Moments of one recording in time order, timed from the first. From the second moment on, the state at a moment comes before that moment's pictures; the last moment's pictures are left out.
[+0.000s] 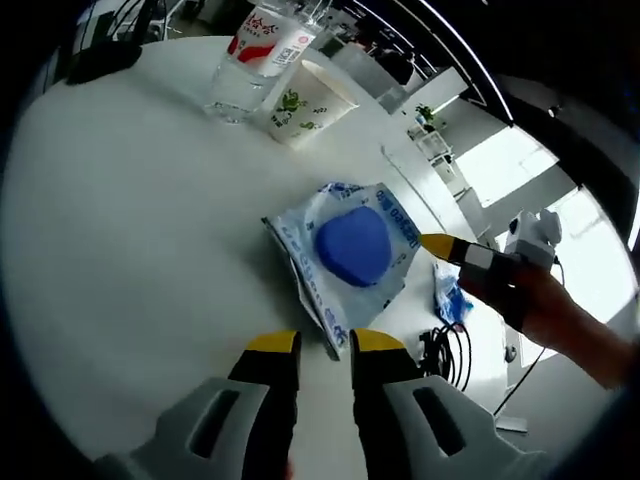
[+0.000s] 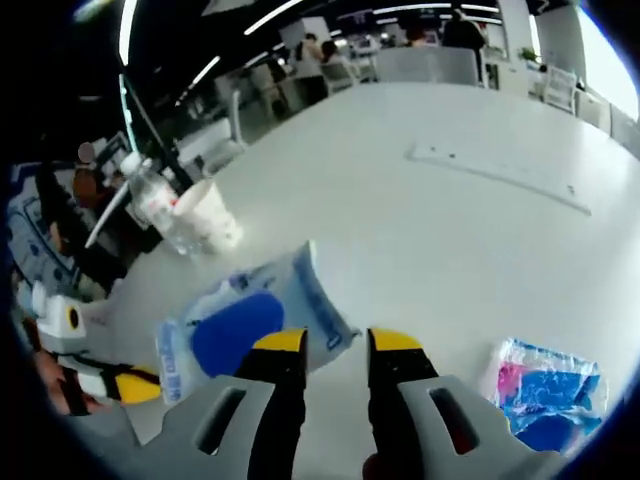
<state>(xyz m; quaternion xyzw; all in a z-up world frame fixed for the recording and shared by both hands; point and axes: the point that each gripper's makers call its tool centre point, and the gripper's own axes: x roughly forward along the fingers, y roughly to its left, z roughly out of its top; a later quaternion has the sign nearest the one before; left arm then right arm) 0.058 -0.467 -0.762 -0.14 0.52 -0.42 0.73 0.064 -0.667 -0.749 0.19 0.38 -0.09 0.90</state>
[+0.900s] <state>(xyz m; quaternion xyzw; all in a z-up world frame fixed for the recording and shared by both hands) 0.064 -0.477 -0.762 -0.14 0.52 -0.42 0.73 0.050 -0.660 -0.755 0.17 0.40 -0.07 0.90</state>
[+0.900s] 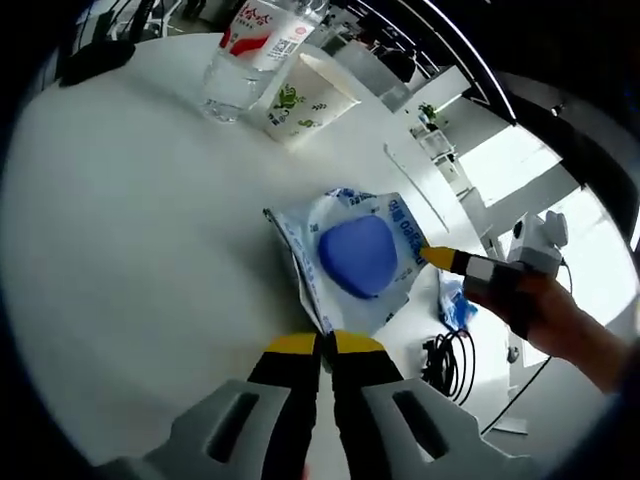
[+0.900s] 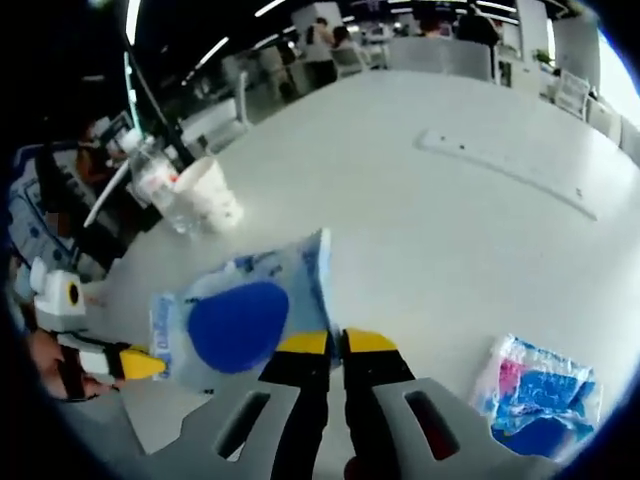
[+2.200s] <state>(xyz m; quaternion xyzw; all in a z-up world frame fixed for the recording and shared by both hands) 0.099 -0.521 -0.710 -0.06 0.44 -0.52 0.73 -0.020 -0.640 -0.709 0.22 0.31 -0.14 0.91</state>
